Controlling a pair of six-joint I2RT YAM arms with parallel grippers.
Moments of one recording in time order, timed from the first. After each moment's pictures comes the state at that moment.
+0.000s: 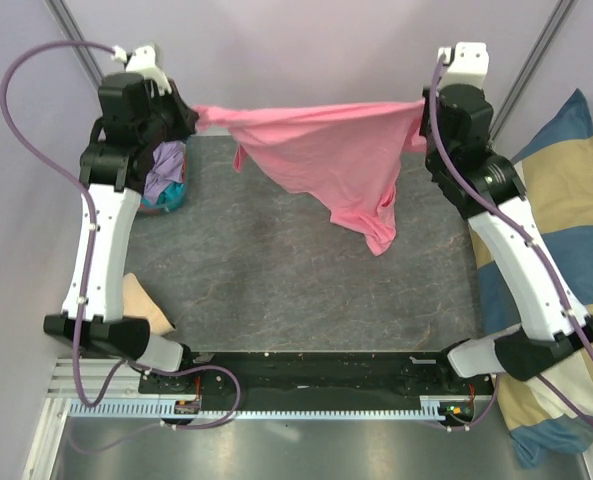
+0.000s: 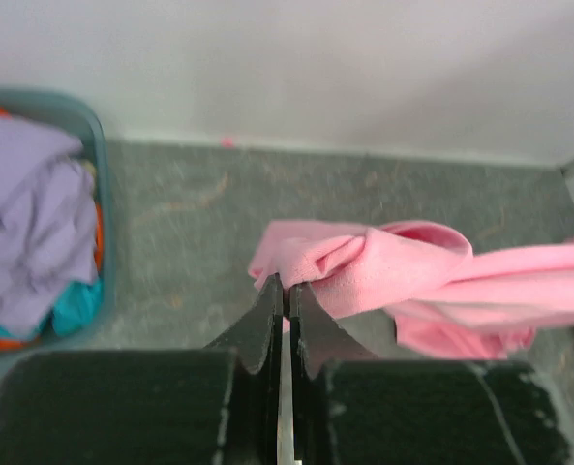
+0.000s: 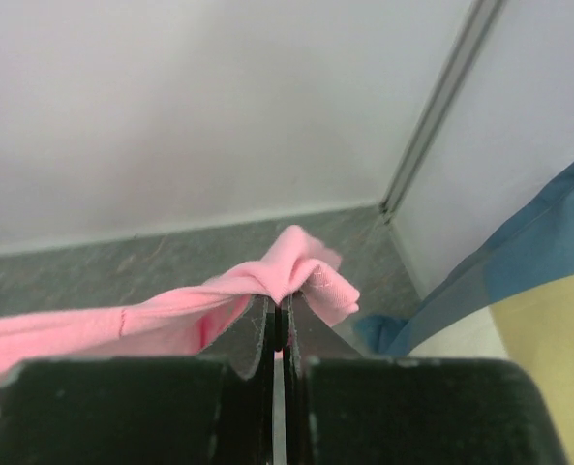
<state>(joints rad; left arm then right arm) -0.13 1.52 1.99 -0.72 0.03 -0.25 0.45 1.44 1.84 -0.47 0.74 -0.03</state>
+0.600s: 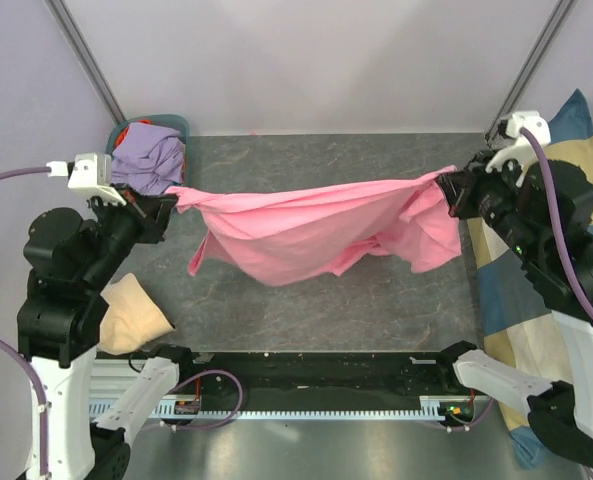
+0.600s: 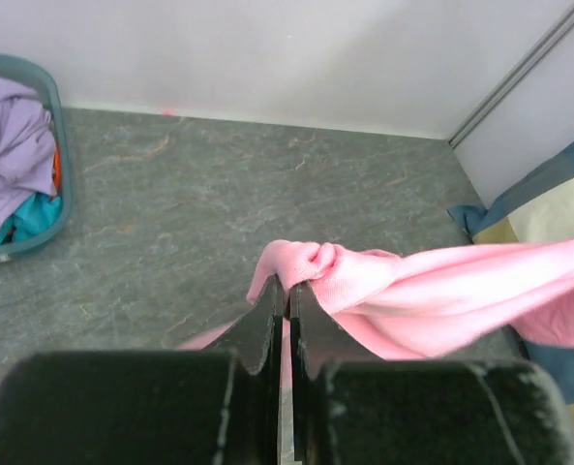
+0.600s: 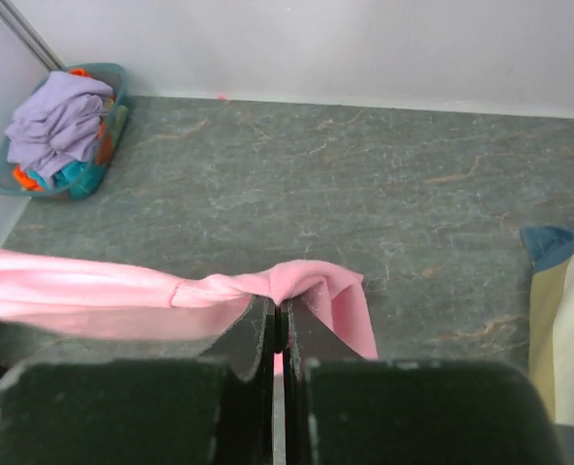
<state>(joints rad) -0.17 0.80 1.49 -0.81 0.13 -0.33 0.44 1.03 1.77 -0.96 0.15 0.24</state>
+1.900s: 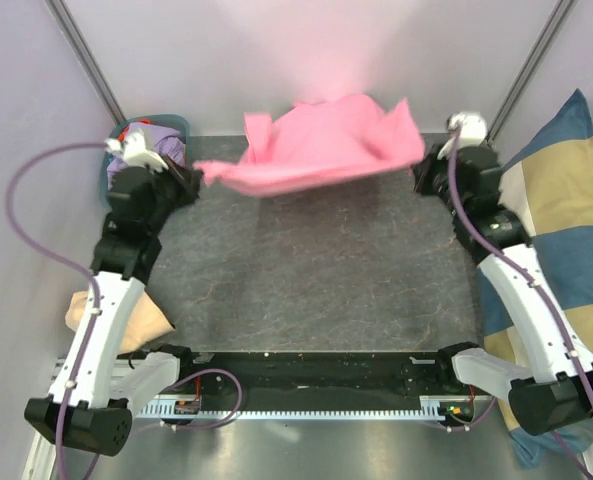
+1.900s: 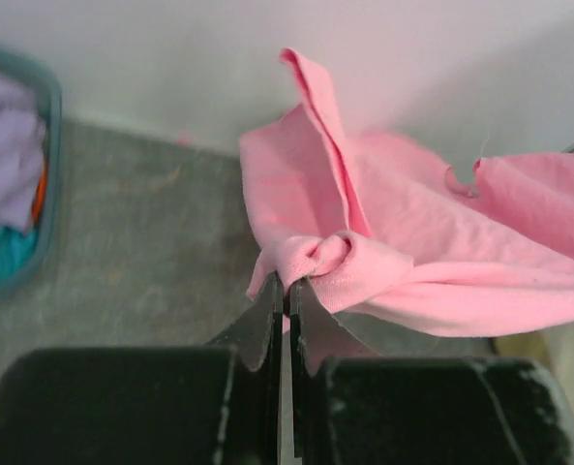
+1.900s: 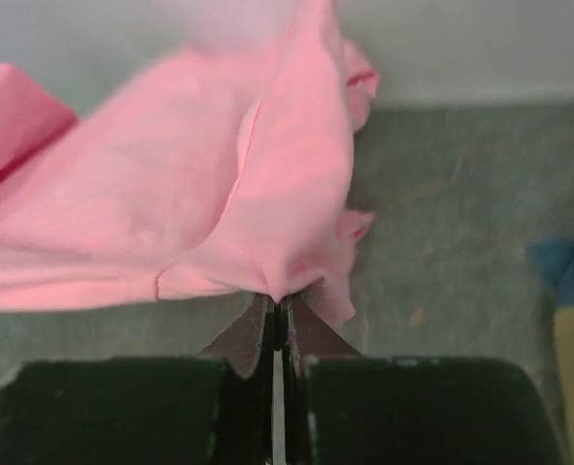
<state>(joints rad) -0.16 0.99 1.24 -0.34 0.00 -0.47 0.25 1.14 1.35 -0.37 0.10 0.22</state>
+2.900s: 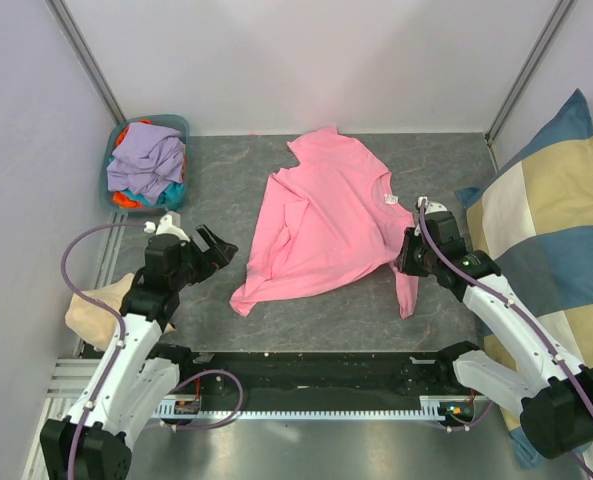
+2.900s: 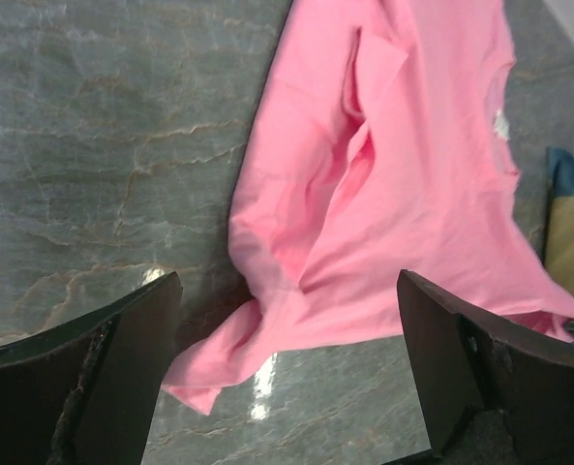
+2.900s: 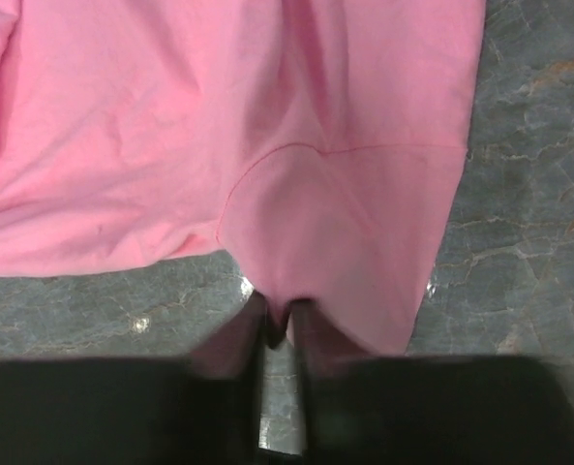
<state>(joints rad) -0.17 0.70 0.53 -0.34 0.11 -0.73 0.34 0.99 0.76 -0.59 0.03 0.43</state>
